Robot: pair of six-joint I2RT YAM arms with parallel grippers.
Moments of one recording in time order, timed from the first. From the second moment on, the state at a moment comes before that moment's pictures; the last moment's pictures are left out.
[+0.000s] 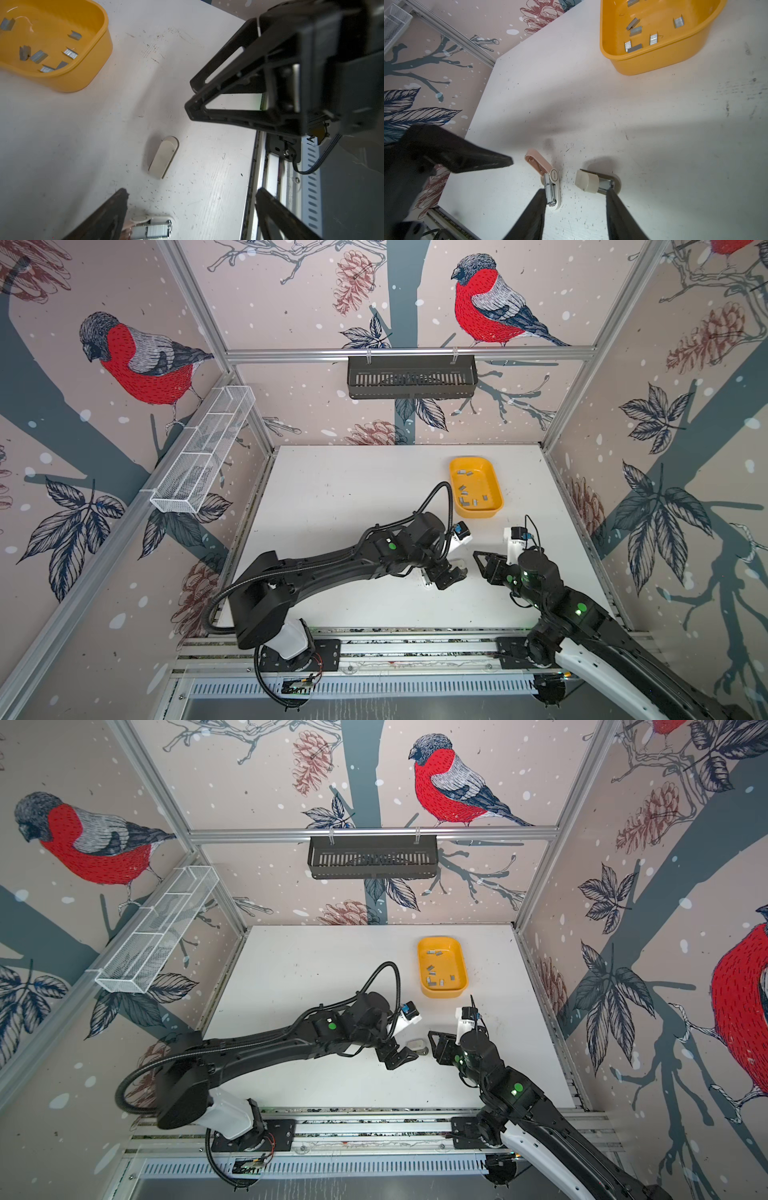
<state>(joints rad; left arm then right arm) -1.05 1.62 1.16 -0.33 0.28 0.08 0.69 0.43 0.40 -0.47 0.07 0.75</state>
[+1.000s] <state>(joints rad) -1.00 2.08 1.49 -0.63 0.26 0.43 0.69 0.32 0.46 -0.58 0.08 0.77</state>
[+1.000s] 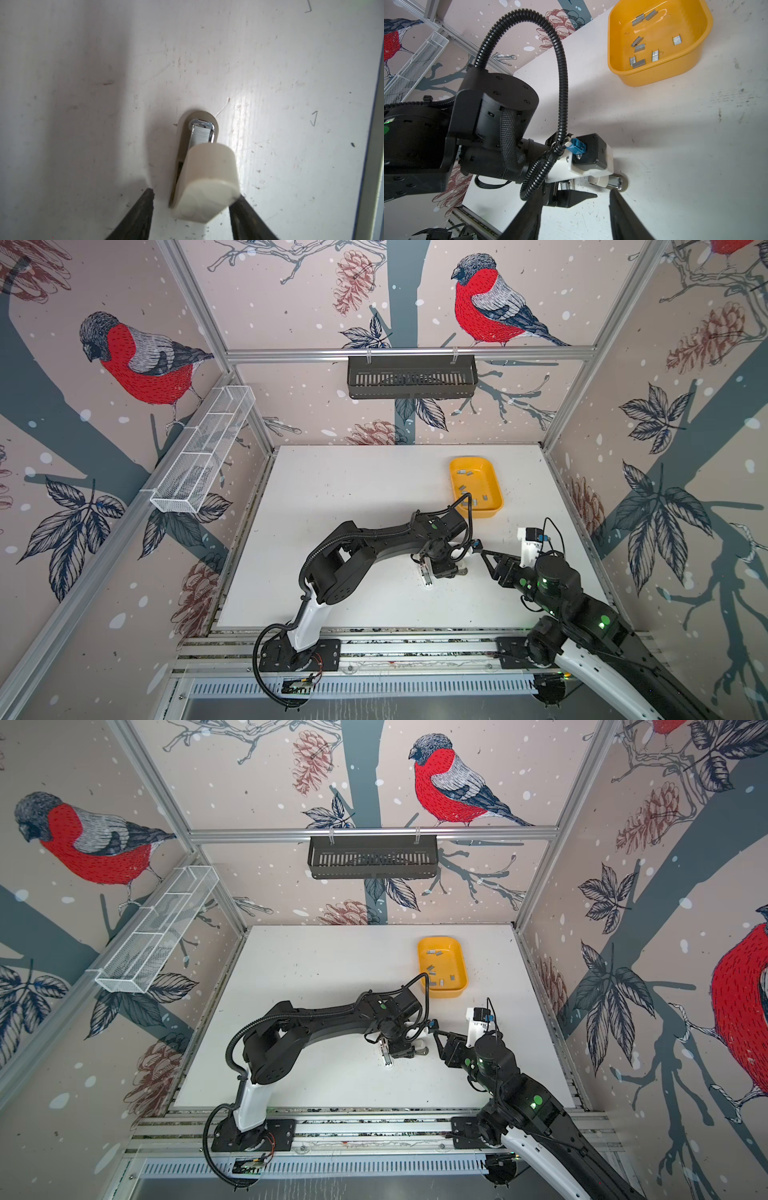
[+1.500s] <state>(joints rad) -1.01 2.09 1.53 -0.65 0.30 0.44 0.69 0.33 0.46 -0.58 0.08 0.77</state>
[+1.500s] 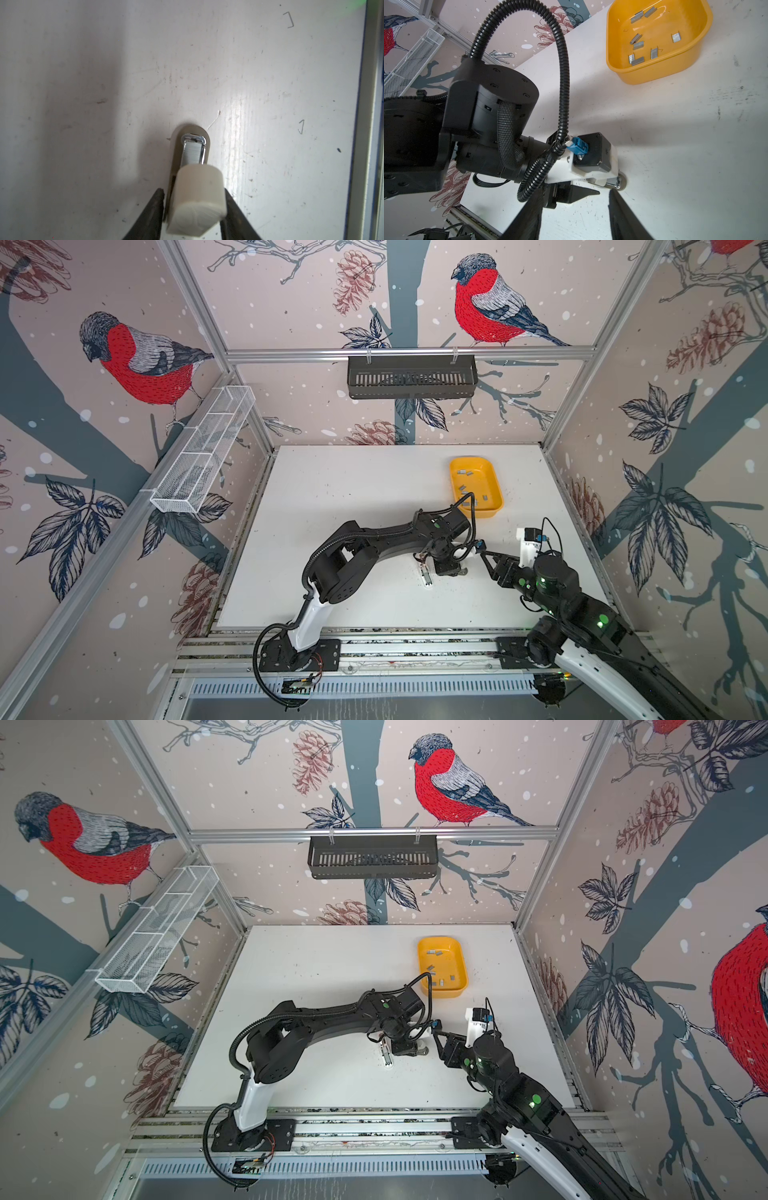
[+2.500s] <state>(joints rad) -1.02 2.12 1.54 -0.68 0.28 0.44 0.69 0.33 0.46 -0.58 0.07 0.77</state>
